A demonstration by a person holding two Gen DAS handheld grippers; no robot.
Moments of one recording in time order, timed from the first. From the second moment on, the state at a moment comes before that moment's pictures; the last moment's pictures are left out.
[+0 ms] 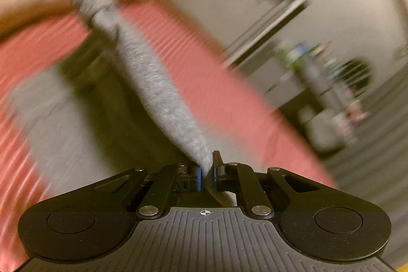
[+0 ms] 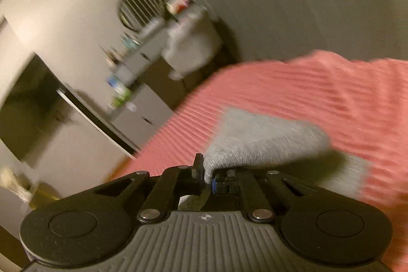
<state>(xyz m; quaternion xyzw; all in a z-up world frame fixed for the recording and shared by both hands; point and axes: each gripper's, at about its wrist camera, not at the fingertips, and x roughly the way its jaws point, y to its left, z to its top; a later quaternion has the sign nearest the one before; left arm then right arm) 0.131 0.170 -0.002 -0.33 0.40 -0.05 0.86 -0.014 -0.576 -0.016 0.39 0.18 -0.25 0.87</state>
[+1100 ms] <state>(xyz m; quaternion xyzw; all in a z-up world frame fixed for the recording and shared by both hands) 0.103 0.178 -0.008 -0.19 0.39 0.19 0.88 -0.081 -0.607 -0.083 0.42 0.23 -0.33 0.81</state>
